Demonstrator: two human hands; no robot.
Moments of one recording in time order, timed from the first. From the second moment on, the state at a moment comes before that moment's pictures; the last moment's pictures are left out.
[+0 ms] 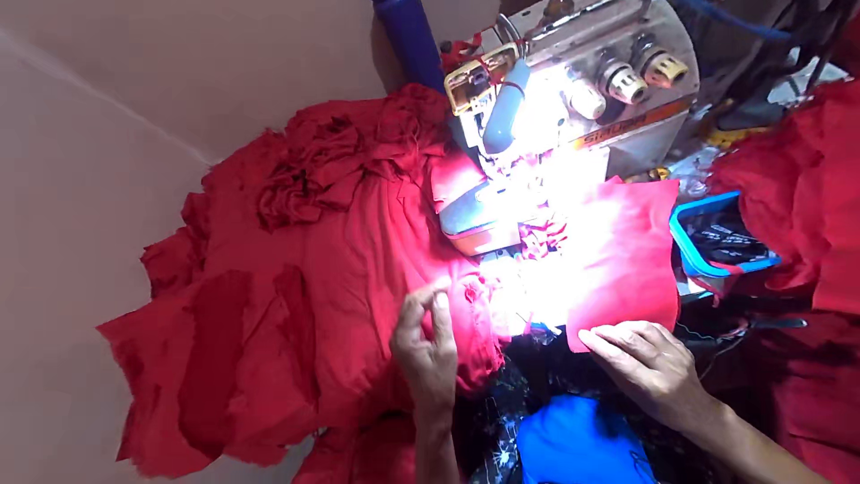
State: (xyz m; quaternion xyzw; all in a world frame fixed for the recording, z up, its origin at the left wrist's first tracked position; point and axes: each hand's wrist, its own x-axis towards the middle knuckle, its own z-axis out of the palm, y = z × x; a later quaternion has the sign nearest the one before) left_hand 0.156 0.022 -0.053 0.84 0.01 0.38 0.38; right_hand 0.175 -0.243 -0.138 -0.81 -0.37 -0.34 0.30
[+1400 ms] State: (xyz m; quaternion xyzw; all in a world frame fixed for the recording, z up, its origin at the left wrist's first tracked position) left_hand 0.257 -0.097 -0.032 0.87 0.07 0.05 0.48; right_hand 0.173 -0.294 -0.055 -0.76 -0.34 -0.23 0.50
